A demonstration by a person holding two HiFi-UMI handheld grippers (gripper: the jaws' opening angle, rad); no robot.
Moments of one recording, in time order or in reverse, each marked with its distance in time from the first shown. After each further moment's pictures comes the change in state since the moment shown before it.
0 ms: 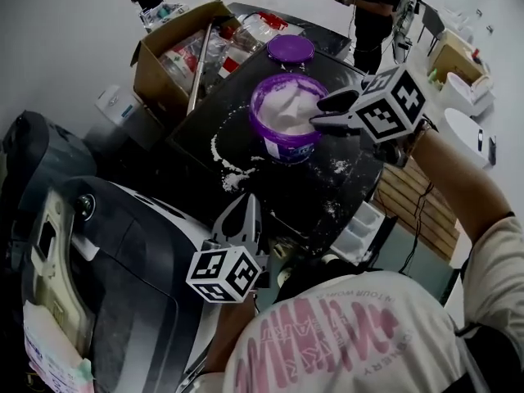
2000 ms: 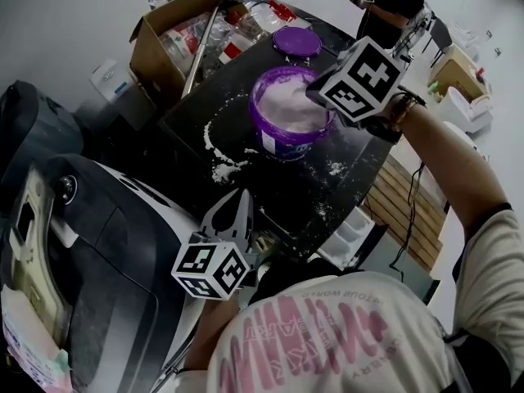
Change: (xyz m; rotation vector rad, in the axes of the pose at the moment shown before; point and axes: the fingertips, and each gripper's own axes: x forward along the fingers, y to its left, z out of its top) left arm 0.007 0.003 -0.010 -0.034 0.020 0.003; right arm 0.032 -0.034 0.023 -0.234 0.260 -0.146
